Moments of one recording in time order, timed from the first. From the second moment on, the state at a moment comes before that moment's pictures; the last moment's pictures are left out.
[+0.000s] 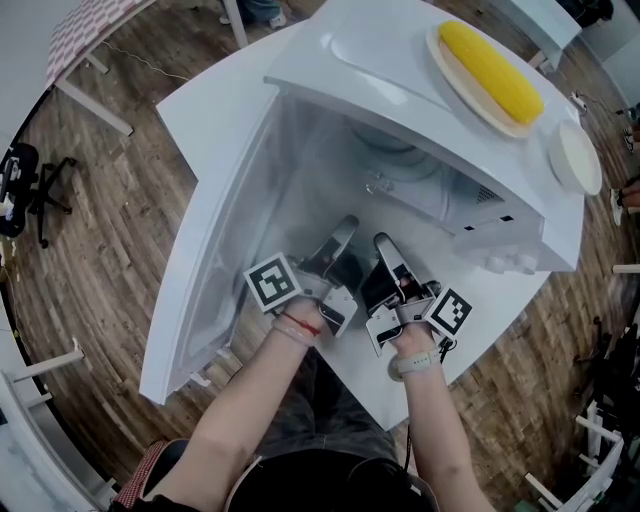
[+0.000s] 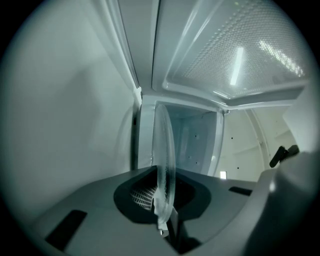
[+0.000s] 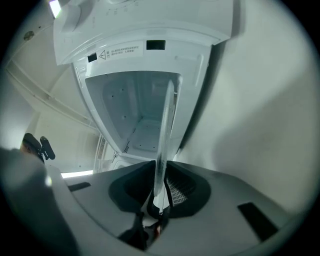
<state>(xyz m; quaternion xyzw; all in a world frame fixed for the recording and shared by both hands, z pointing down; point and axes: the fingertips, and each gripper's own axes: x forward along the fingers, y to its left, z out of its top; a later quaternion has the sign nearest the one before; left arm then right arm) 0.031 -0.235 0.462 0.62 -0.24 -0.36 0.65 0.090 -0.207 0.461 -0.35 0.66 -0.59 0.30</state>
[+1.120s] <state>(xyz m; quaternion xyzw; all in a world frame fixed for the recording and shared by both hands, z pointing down) 0.042 -0.251 0.457 0.67 -0.24 -0.33 0.63 0.102 -0.226 0.466 -0.38 0.63 -0.58 0.34</state>
